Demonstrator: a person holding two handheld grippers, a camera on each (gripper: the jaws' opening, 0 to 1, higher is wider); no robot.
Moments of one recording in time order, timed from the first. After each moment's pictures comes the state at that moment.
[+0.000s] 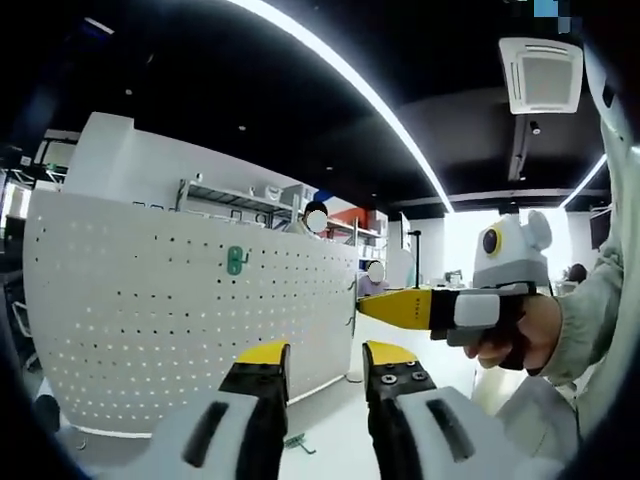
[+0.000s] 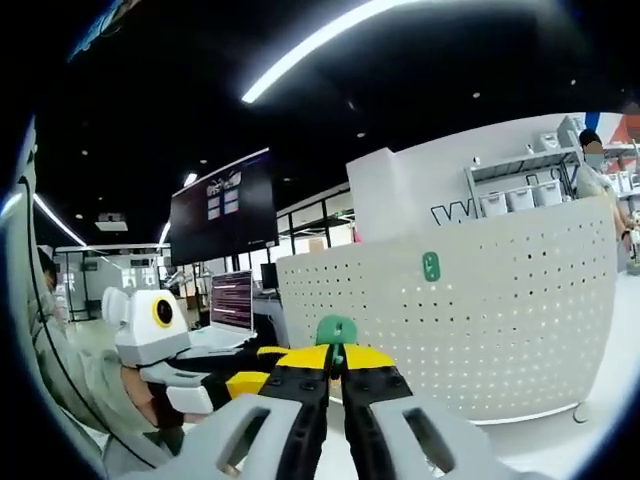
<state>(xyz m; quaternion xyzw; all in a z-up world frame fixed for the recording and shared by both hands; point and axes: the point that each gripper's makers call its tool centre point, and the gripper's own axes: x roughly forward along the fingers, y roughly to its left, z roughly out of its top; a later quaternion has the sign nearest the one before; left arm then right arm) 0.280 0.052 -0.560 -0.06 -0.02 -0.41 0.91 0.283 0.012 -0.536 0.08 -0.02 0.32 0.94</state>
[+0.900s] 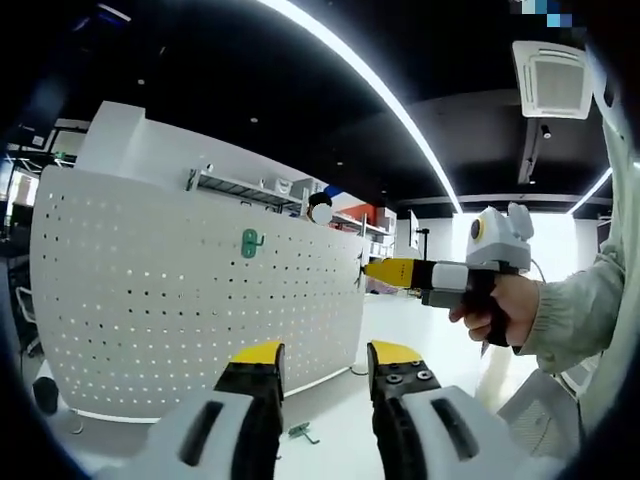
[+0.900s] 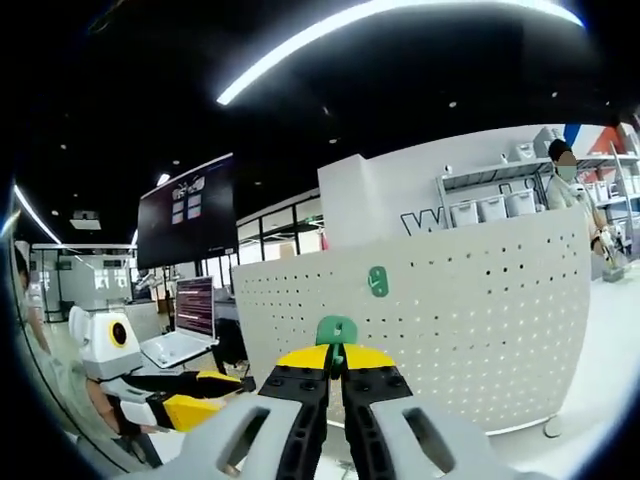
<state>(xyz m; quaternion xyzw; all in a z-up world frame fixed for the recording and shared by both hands) 0.286 0.061 -0.578 -0.07 -0.01 -0.39 0.92 0.324 -0.030 -0.525 0.07 -0.03 0.26 0.96</state>
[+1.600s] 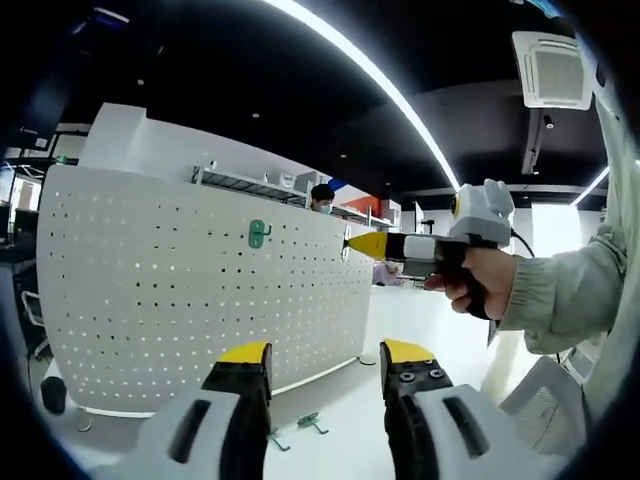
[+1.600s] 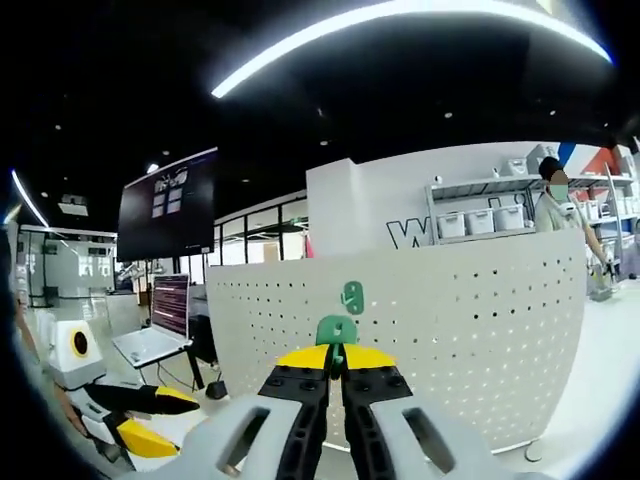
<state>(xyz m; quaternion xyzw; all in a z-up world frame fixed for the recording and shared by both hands) 0.286 0.067 -0.589 -0.06 0.00 -0.38 0.92 0.363 -0.039 -0.513 0.04 -0.04 0.23 0.97</state>
